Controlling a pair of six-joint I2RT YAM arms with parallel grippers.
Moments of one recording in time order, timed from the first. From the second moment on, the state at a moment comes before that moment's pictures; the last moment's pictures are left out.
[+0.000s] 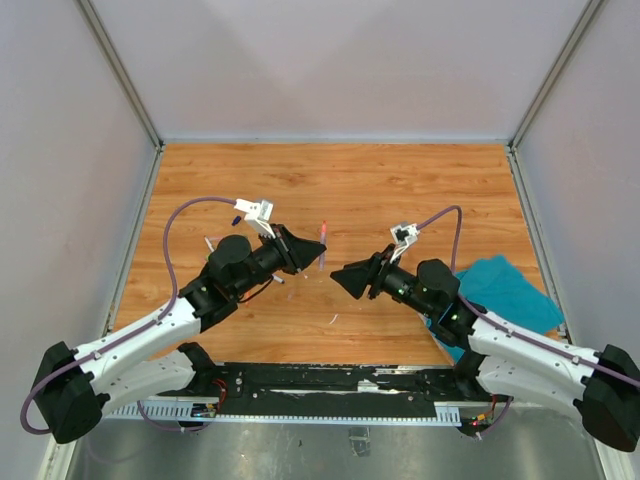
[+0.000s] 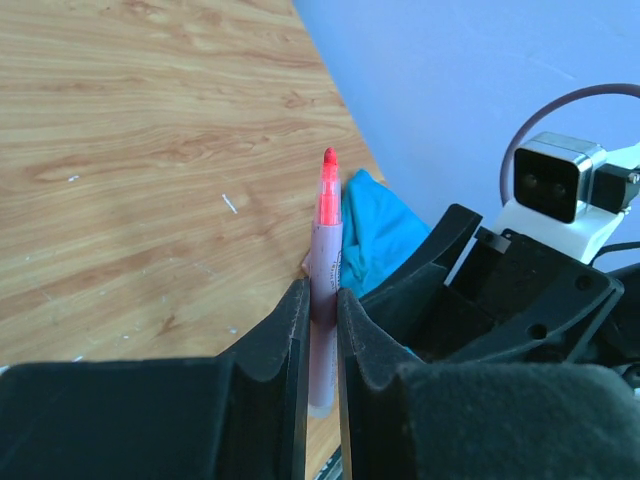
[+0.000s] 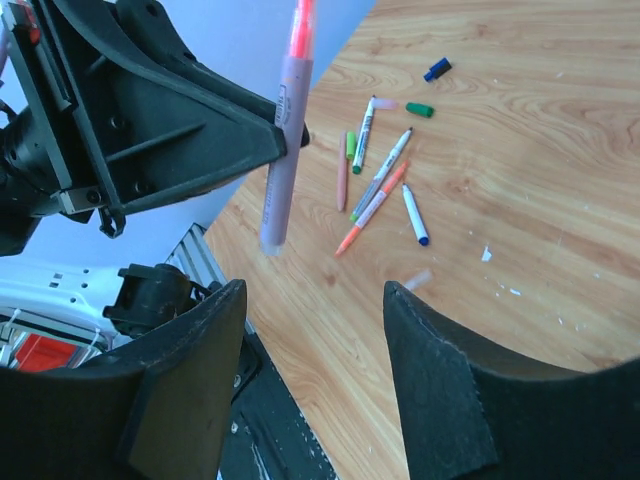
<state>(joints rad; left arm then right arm) -0.78 0.92 0.58 0.26 0.02 -0.77 0.89 0.86 0.40 0.42 -0.09 0.68</state>
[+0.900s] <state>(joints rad) -0.79 0.89 0.55 0.30 0.02 -0.80 0.92 1.11 0.47 0.69 -0.13 0.73</state>
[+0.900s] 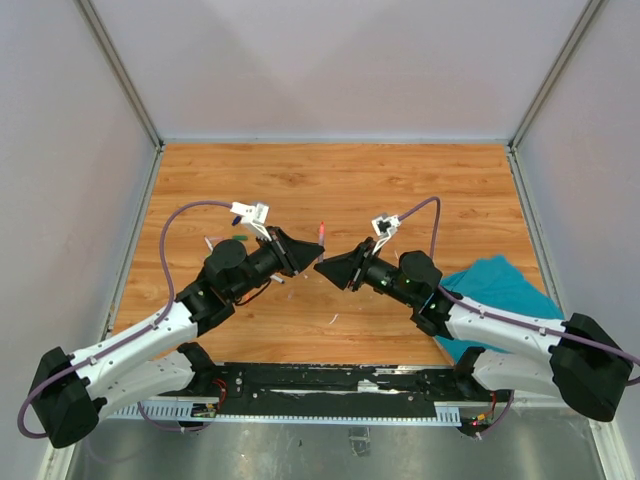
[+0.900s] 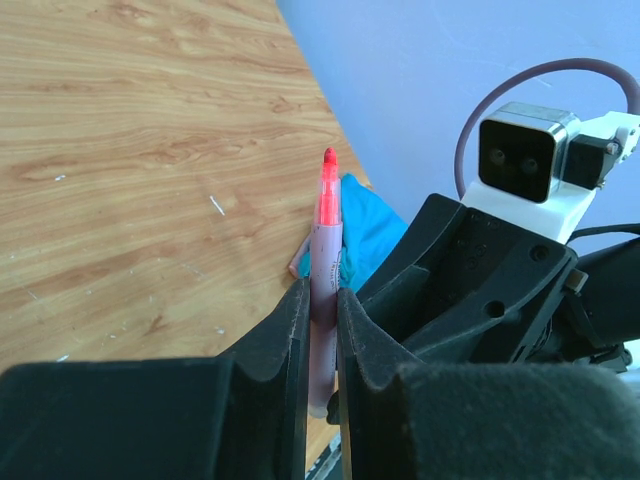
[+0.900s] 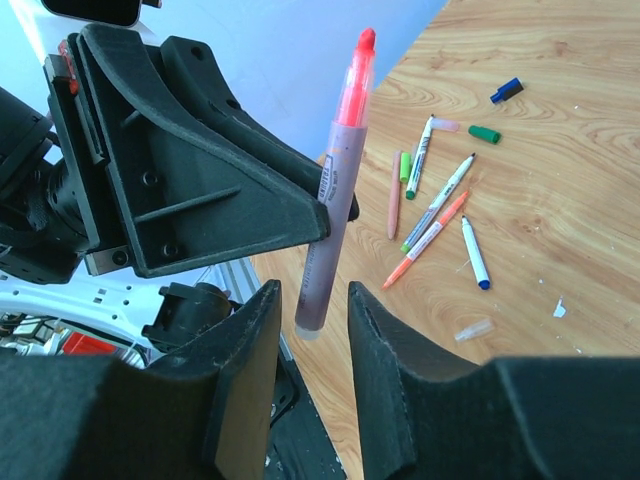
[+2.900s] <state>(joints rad) -0.79 0.82 0.54 0.28 -0.02 -0.79 0.93 1.08 0.62 0.45 -0.21 0.54</state>
